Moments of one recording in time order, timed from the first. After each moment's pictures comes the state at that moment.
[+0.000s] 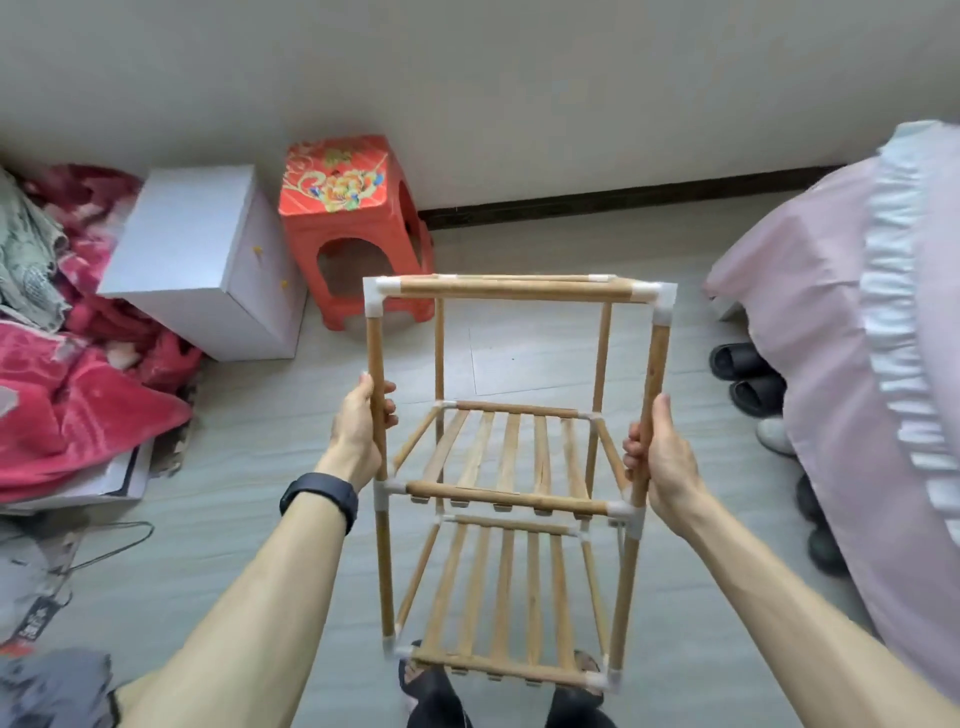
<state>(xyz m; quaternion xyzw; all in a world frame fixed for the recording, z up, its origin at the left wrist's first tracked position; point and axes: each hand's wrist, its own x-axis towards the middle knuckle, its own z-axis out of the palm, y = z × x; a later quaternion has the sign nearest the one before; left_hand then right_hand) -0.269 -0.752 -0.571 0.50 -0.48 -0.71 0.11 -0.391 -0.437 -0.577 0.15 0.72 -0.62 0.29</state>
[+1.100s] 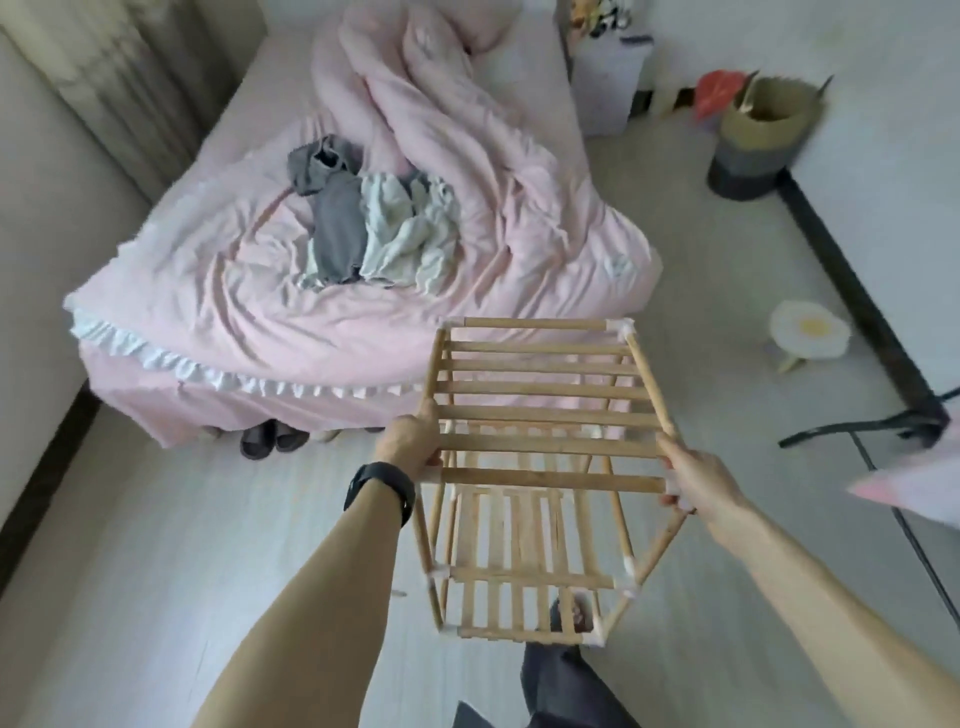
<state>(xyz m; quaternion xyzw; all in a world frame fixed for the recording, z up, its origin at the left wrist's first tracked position) -0.265 -0.046 -0.400 -0.09 -0.84 -0.33 -0.42 0.051 0.102 -0.396 0.66 0.52 -0.54 -0.08</state>
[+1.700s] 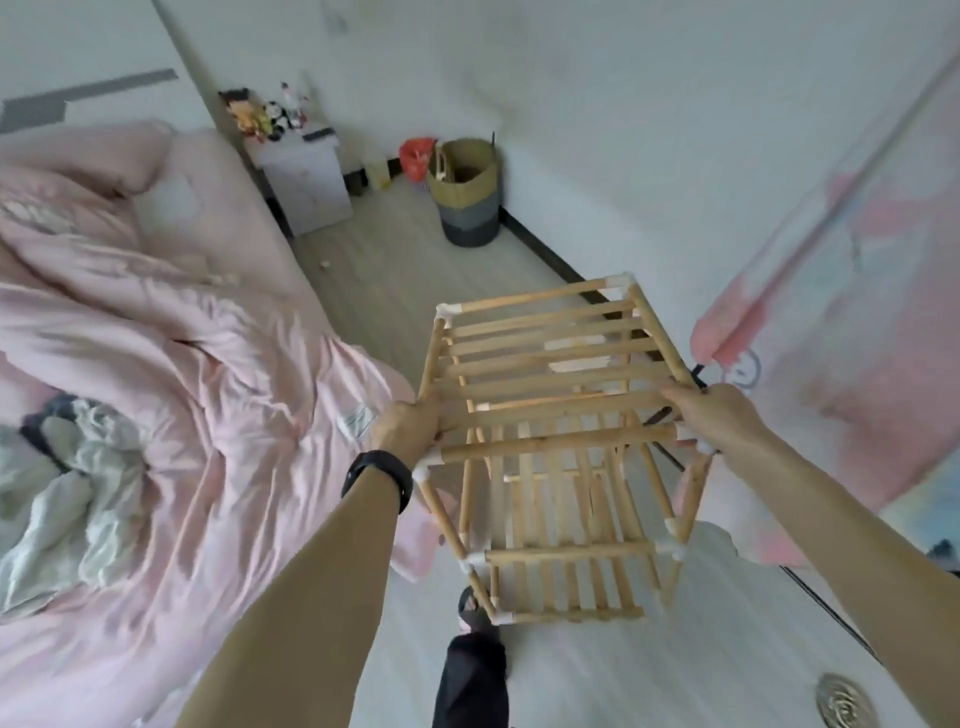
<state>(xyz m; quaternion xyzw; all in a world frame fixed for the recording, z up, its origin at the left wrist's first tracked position) -0.074 0.470 -0.372 -0.37 -0.80 -0.22 -0.41 0.274 0.463 -0.300 0.79 0.39 -0.42 -0.24</state>
